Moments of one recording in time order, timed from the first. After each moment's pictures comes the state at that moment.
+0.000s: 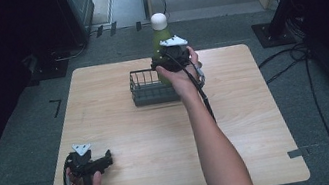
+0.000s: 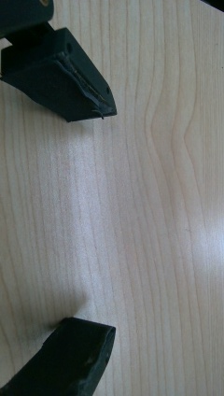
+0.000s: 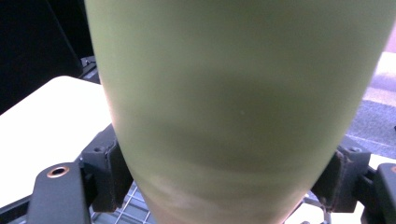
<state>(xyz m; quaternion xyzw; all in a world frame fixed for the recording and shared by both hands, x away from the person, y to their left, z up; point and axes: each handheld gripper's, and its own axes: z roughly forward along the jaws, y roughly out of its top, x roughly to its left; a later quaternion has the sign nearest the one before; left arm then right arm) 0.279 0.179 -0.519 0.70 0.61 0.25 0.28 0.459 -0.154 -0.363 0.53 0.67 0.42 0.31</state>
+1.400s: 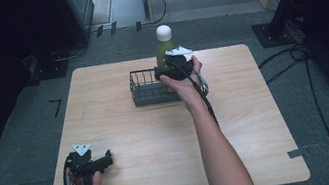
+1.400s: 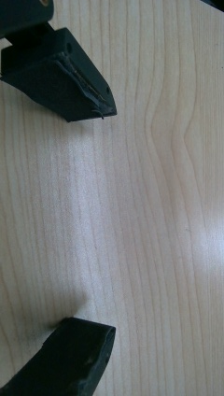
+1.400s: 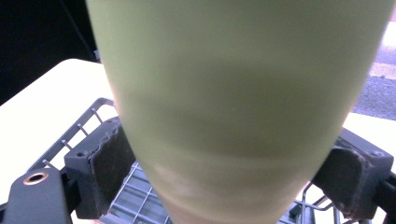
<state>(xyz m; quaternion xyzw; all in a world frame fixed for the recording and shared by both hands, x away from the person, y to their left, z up) 0.279 0.179 -0.519 0.70 0.61 0.25 0.28 0.453 -0.165 -0.396 0.54 0.67 0.43 0.27</state>
